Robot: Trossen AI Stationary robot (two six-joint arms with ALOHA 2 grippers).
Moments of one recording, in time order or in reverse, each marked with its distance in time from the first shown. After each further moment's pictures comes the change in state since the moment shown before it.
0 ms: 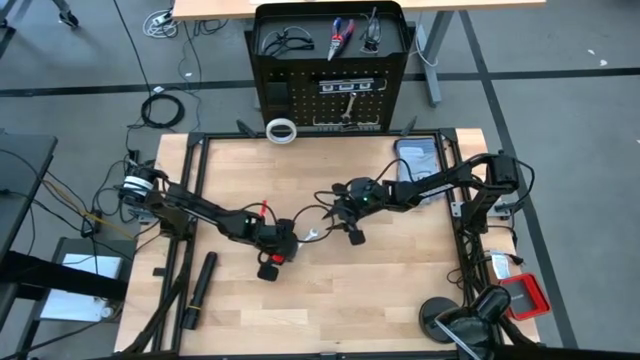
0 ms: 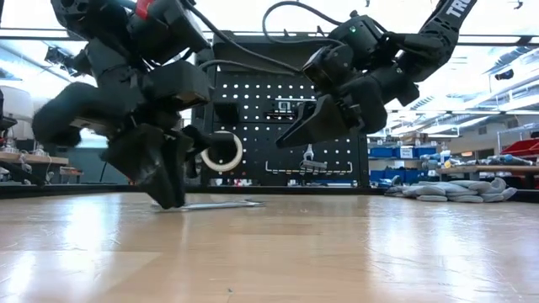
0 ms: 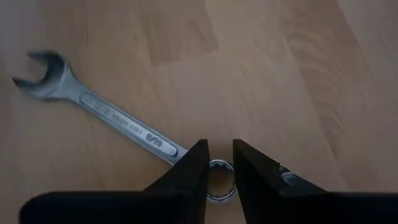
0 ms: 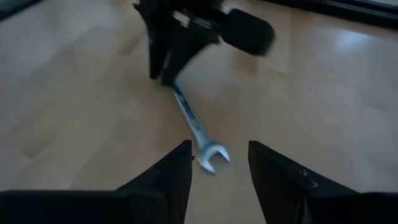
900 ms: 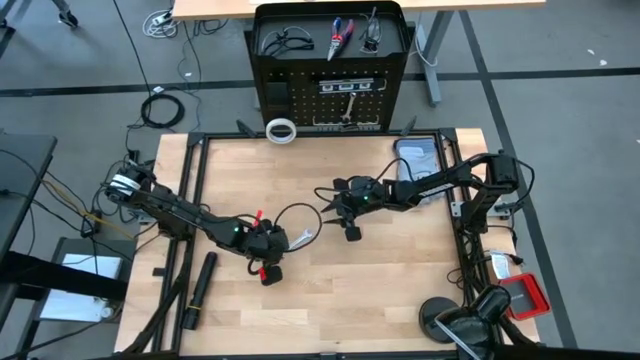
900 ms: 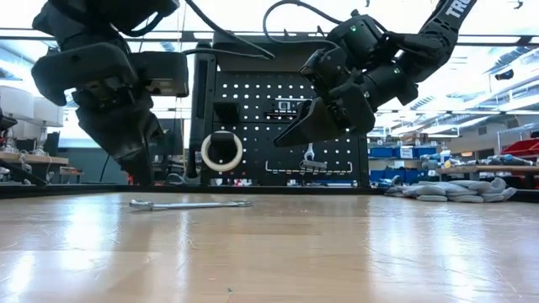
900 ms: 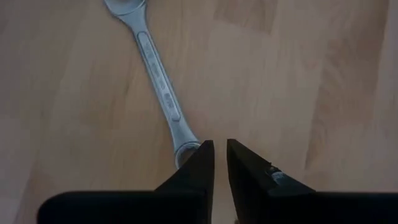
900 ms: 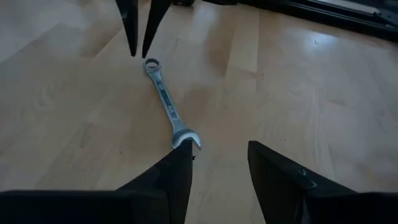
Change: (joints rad) left arm -0.123 -0.124 0.050 -0.226 -0.230 -0.631; right arm -0.002 0.000 0.000 0.028 0.087 -0.006
